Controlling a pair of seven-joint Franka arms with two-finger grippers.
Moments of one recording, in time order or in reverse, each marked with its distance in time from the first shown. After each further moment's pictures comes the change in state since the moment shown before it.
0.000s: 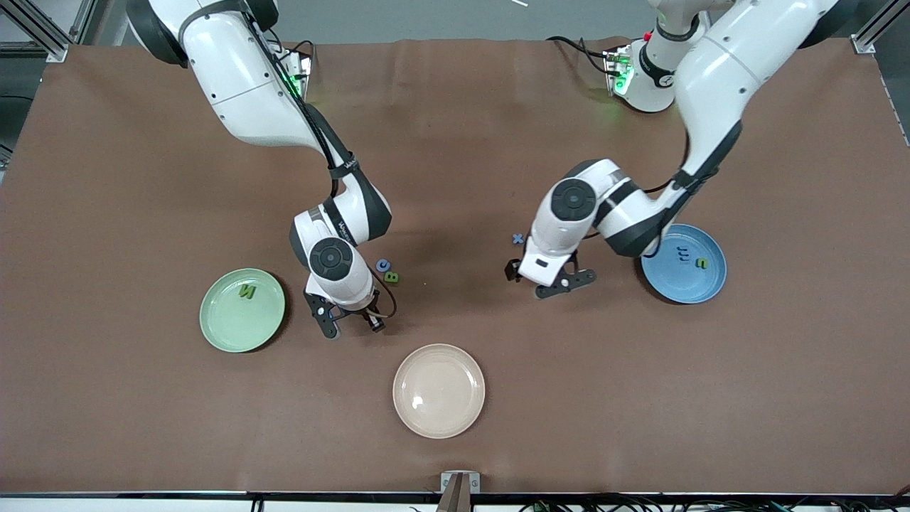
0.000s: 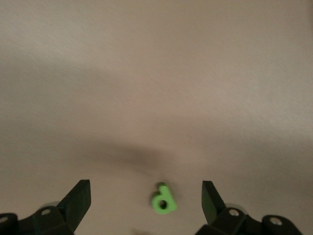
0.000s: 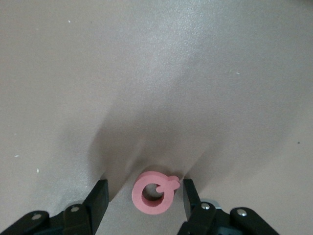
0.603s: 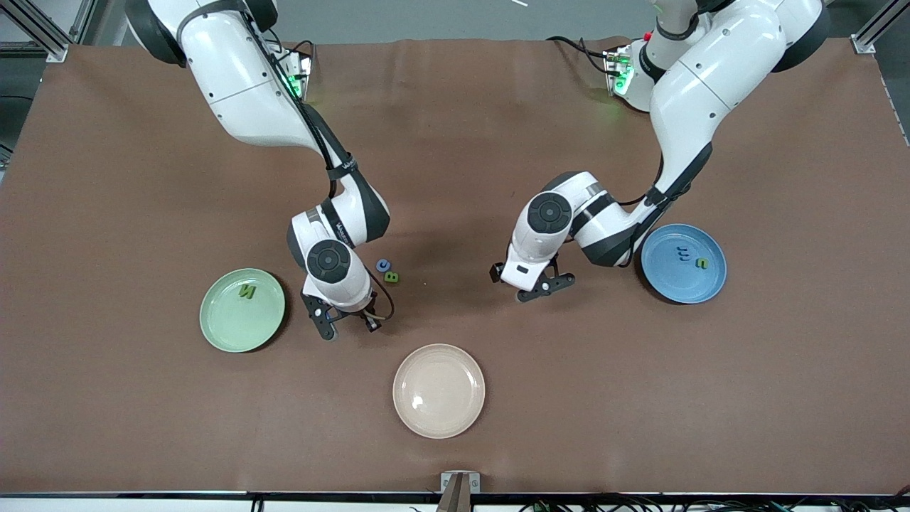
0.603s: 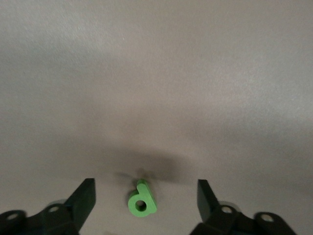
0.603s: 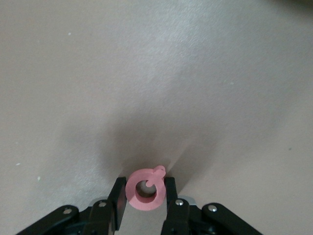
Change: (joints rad) left arm -0.039 0.088 0.011 0.052 0.000 -0.004 -0.031; right arm -0.006 -0.002 -0.009 0.020 0.000 -0.052 -0.017
